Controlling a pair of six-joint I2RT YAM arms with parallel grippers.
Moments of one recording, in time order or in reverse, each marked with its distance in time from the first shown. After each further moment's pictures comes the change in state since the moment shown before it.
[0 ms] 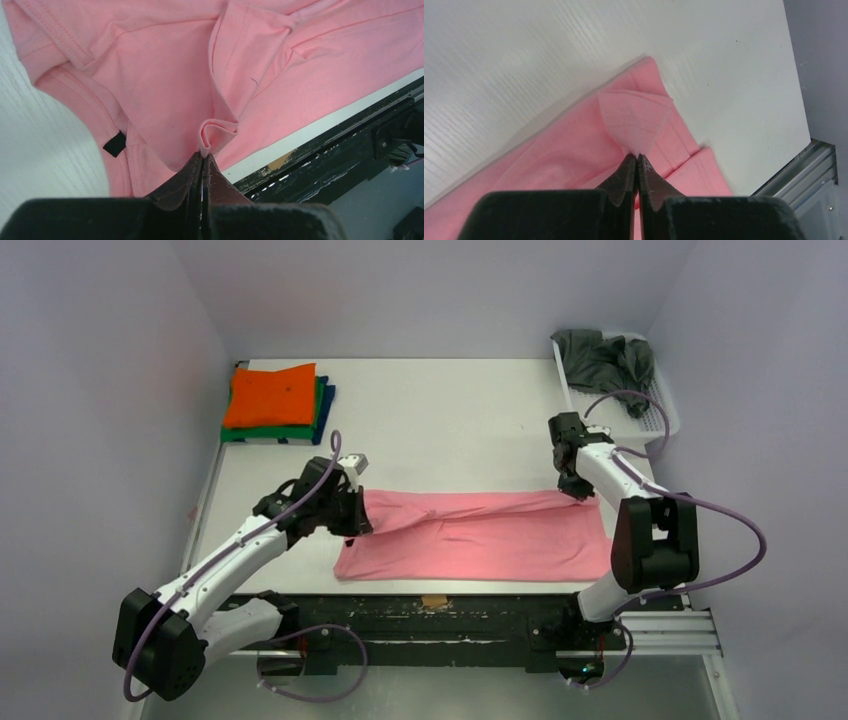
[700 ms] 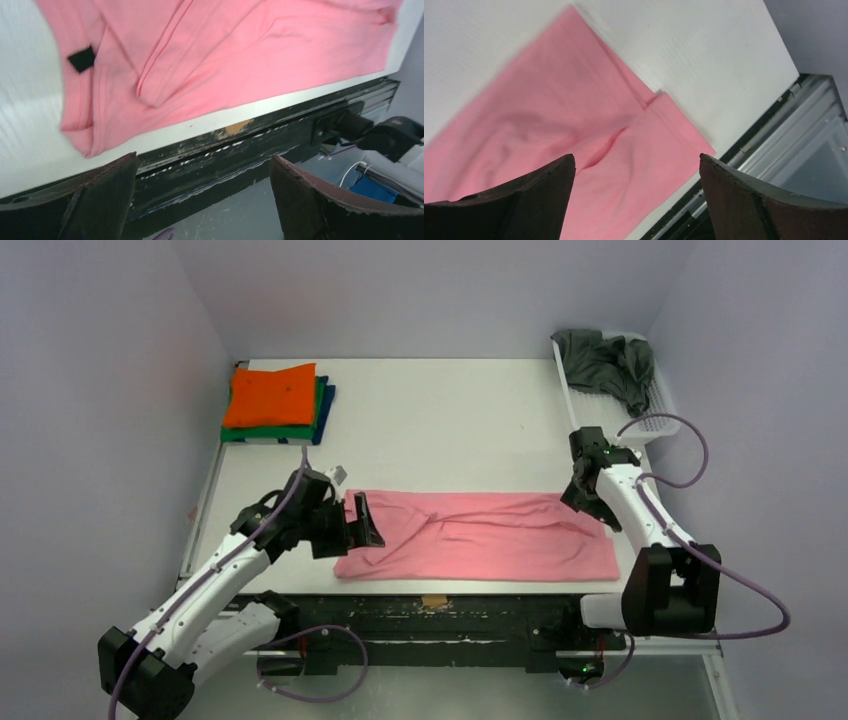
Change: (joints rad) left arm -0.001 -0.183 -0.050 -0.246 0.068 -0.306; right arm -0.062 -0.220 -0.115 -0.222 -0.017 0.180
